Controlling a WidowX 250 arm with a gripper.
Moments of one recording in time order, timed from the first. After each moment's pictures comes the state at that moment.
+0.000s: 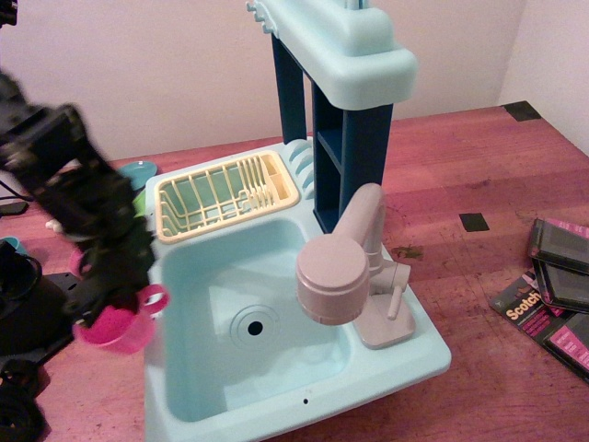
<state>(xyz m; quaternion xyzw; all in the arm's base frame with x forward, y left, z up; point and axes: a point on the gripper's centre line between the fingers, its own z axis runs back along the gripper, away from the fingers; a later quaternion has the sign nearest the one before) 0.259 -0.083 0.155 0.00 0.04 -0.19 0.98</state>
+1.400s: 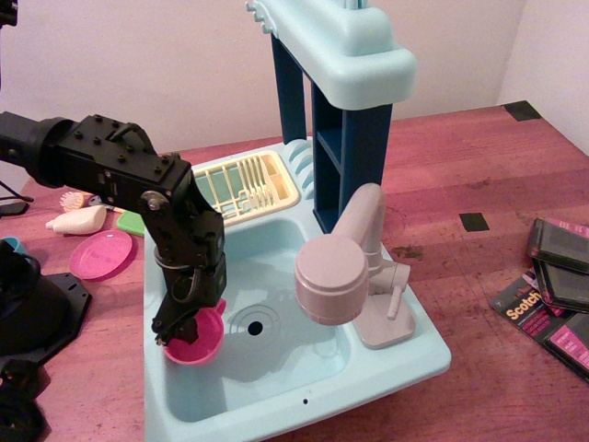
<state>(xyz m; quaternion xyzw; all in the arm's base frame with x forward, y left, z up) 0.280 -0.089 0.103 -0.03 0.08 -0.19 0.98</state>
